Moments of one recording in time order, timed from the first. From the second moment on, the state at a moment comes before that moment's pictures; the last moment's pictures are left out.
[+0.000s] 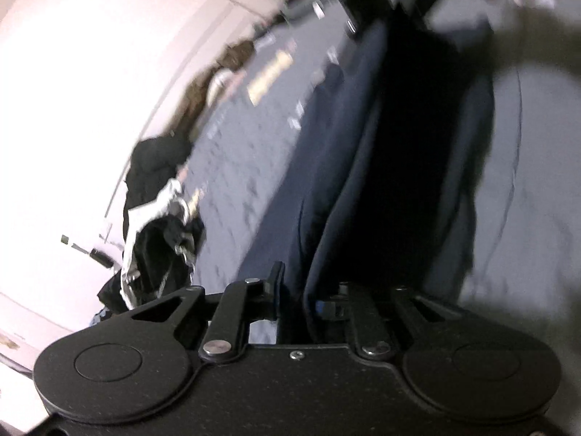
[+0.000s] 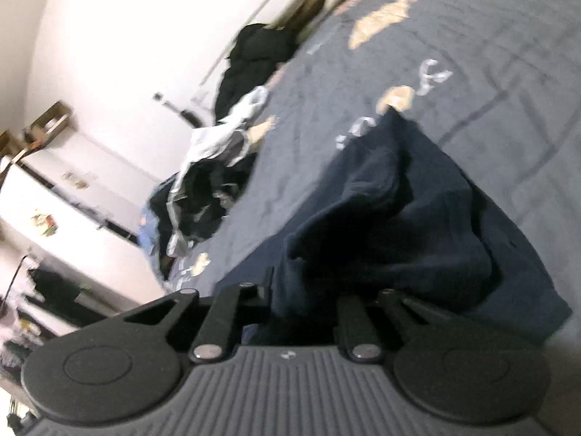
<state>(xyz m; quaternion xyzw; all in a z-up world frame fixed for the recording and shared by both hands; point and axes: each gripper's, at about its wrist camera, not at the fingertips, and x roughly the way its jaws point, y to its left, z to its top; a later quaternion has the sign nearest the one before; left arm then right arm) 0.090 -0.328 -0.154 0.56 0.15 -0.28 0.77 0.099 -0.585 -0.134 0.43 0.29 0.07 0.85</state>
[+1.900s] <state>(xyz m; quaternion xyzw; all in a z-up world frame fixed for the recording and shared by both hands) 0.088 -0.341 -0.148 0.45 0.25 -0.39 0.76 0.066 -0.569 -0.135 0.26 0.43 0.14 0.86</state>
